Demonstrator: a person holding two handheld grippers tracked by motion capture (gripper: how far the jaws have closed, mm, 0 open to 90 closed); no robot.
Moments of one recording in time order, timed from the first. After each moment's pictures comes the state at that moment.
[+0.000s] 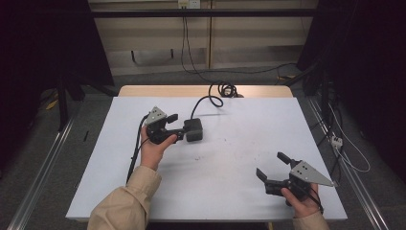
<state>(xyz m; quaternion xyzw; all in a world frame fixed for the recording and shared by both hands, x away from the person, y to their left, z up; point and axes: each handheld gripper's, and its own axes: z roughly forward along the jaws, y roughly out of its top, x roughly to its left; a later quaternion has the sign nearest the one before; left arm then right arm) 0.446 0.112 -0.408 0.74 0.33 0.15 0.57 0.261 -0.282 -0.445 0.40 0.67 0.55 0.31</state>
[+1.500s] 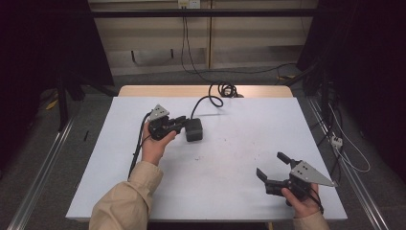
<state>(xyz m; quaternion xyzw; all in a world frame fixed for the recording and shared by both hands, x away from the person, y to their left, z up) 0.457 0.108 -0.413 0.75 0.33 0.13 0.56 0.261 -0.282 -0.444 0.40 0.67 0.55 0.31</state>
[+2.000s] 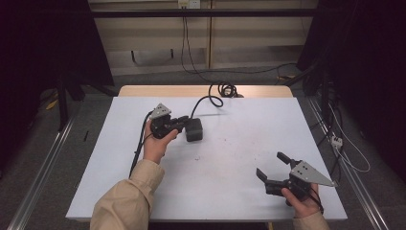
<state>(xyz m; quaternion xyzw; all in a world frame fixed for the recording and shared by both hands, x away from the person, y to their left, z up) 0.461 0.104 -0.411 0.75 0.33 0.12 0.55 0.261 -0.282 -0.444 0.40 0.67 0.55 0.31</state>
